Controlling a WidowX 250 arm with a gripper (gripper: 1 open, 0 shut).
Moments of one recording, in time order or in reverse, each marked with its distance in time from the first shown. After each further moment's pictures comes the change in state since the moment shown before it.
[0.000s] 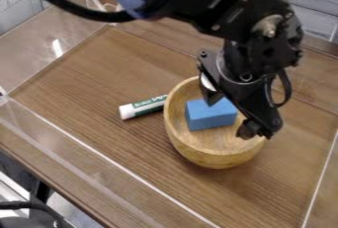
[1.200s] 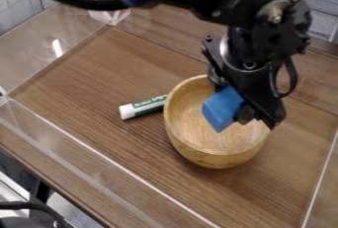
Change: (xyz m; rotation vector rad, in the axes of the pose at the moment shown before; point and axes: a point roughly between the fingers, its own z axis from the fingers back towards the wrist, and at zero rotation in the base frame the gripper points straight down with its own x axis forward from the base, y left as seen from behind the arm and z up) arm 0.006 0.005 0.012 0.030 -0.036 -0.051
